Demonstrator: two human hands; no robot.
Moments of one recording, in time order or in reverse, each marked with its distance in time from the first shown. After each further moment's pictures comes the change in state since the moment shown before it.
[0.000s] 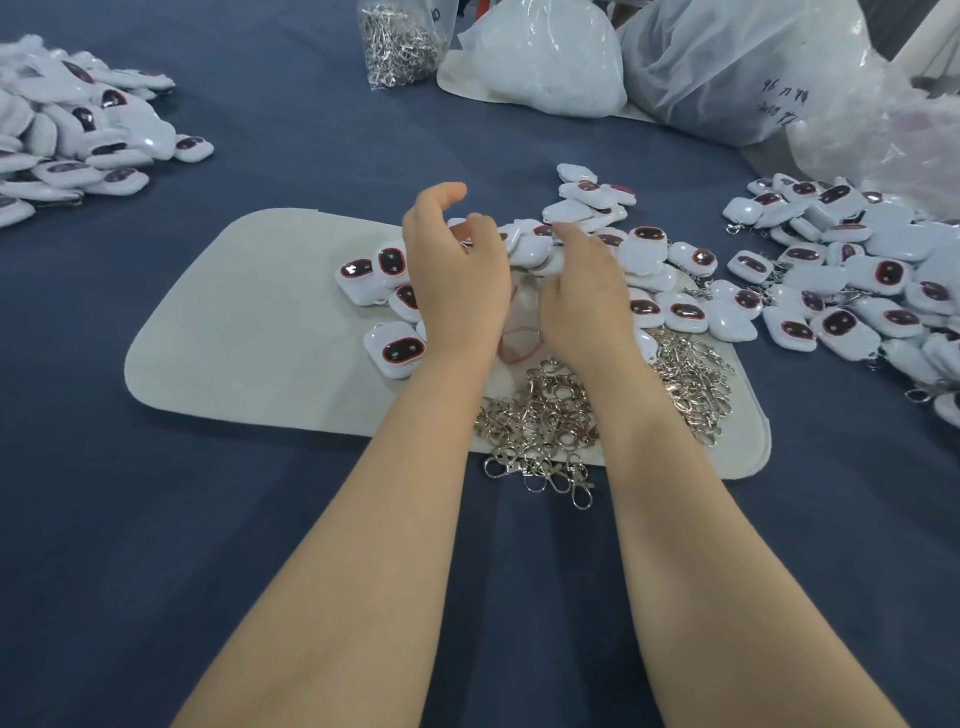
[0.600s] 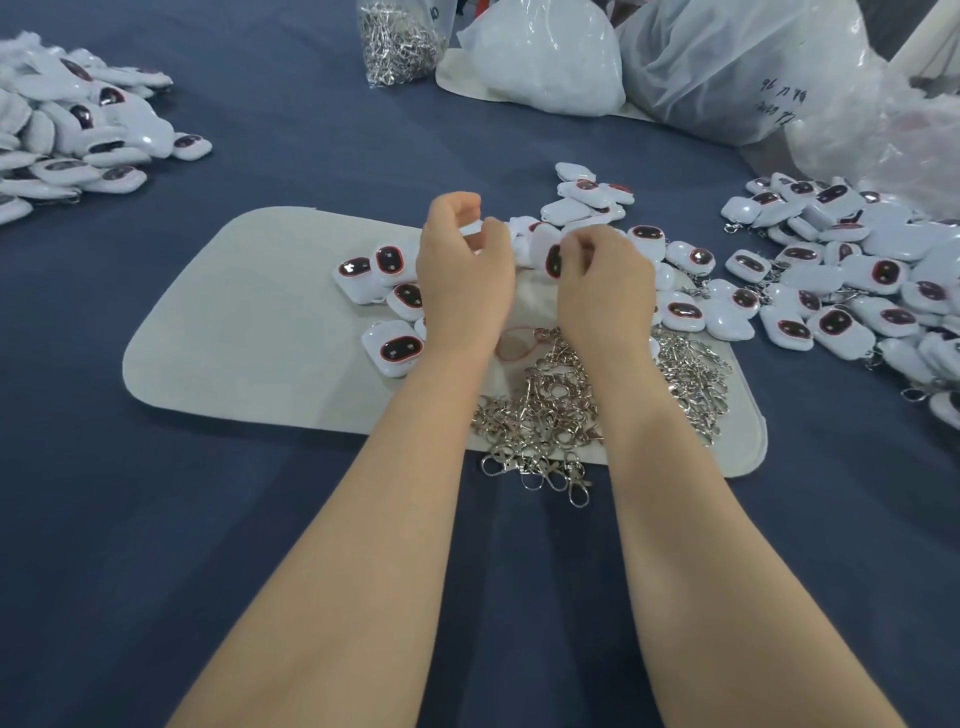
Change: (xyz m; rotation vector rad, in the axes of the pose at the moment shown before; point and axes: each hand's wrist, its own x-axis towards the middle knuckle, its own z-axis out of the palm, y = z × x) left_hand 0.002 -0.002 0.002 0.077 -0.082 -0.014; right_hand 0.003 -0.004 -0.007 0.151 0.232 0.149
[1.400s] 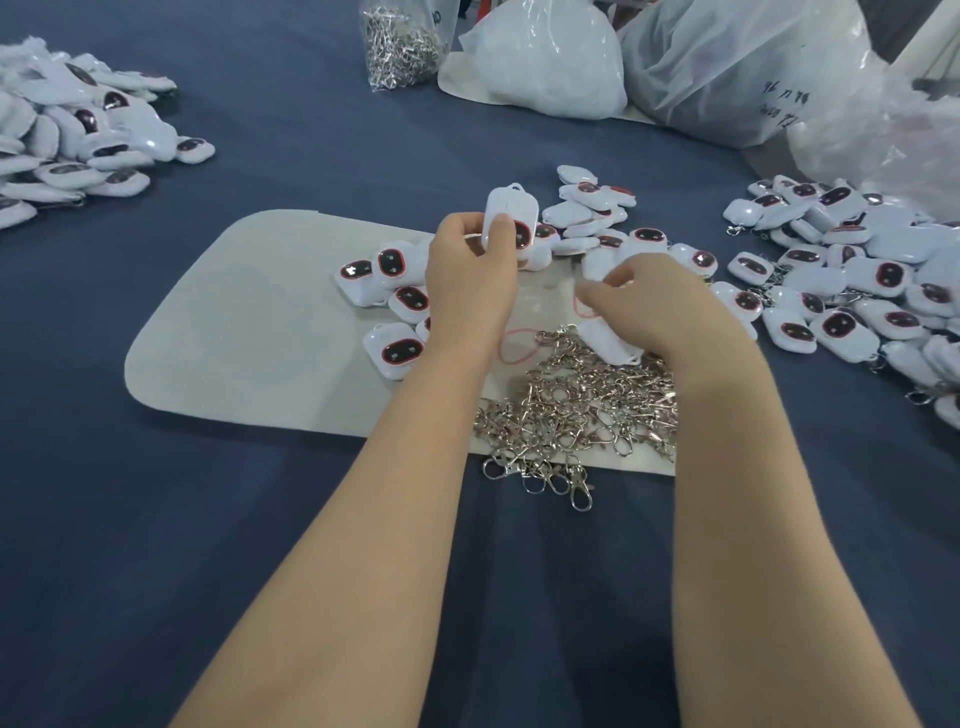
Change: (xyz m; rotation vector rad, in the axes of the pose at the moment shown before) left_hand -0.003 0.008 0.002 -0.166 -0.079 -0.202; right_hand 0.004 -0.001 -0.052 -0.273 -0.450 0.183
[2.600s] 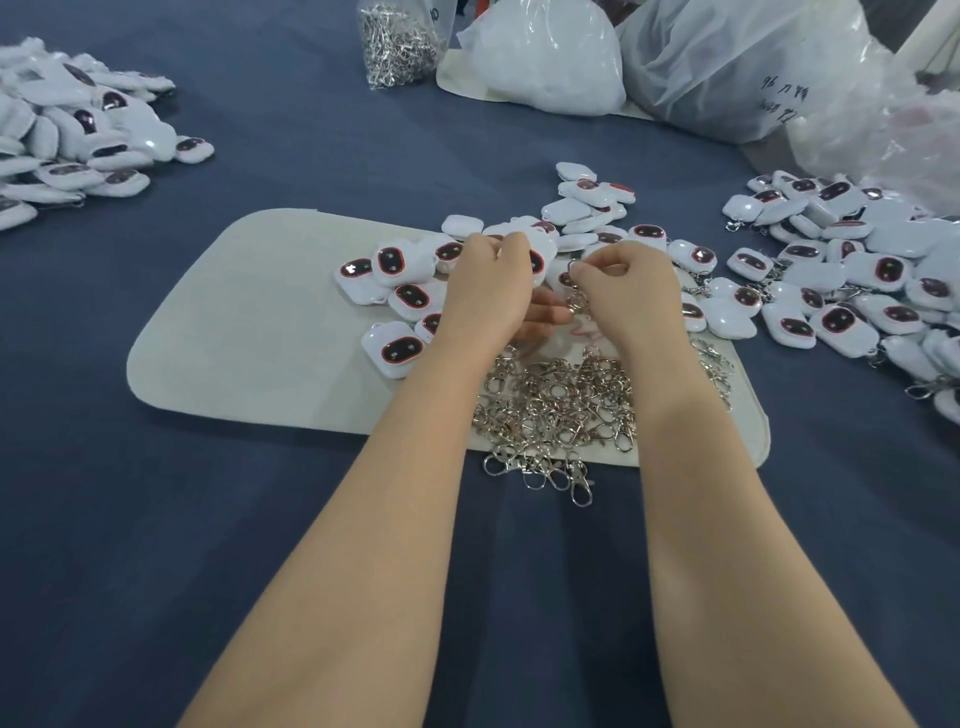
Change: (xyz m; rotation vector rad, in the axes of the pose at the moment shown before) left_hand -0.006 0.003 0.000 0.007 -0.265 -0.179; right_hand 0.021 0.004 0.034 0.502 0.252 -0.039
